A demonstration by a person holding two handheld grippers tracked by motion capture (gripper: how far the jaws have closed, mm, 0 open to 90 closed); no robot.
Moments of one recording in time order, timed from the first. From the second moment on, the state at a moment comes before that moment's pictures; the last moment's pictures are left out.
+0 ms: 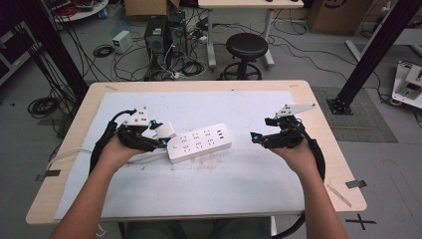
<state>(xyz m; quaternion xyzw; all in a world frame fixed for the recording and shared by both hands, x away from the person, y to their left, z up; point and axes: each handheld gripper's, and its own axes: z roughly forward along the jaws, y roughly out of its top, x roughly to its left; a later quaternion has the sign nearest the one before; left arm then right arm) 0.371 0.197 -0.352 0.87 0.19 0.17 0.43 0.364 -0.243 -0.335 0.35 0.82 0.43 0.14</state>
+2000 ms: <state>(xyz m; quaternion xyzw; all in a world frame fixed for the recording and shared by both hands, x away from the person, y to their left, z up) 0.345 0.117 -0.386 0.85 0.03 0.22 0.47 0.389 -0.129 -0.369 0.31 0.83 0.44 -0.10</state>
